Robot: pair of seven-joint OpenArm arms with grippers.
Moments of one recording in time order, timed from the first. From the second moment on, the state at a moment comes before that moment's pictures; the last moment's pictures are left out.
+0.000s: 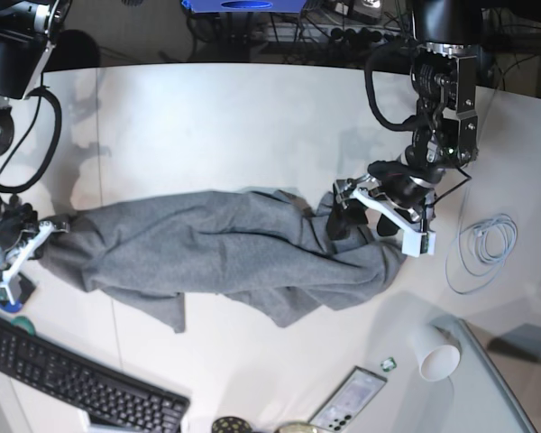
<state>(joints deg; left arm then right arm) 4.8 -9.4 -6.6 81.1 -30.0 -17.6 29.9 5.3 12.1 22.5 87.8 9.9 26.4 -59.4</state>
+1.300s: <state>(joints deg) -8.6 -9.2 -13.2 64.6 -29.8 -17.2 30.2 5.2 12.0 22.5 87.6 9.7 26.4 -59.4</state>
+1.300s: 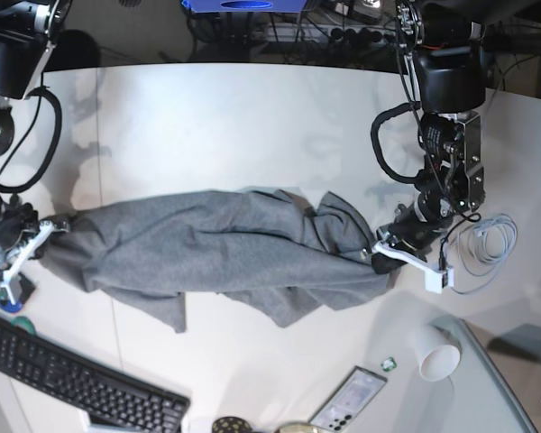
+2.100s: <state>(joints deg) -14.4 -15.3 -12.9 86.1 -29.9 -17.4 42.8 19.1 15.1 22.3 85.1 10.1 26.4 -59.6</state>
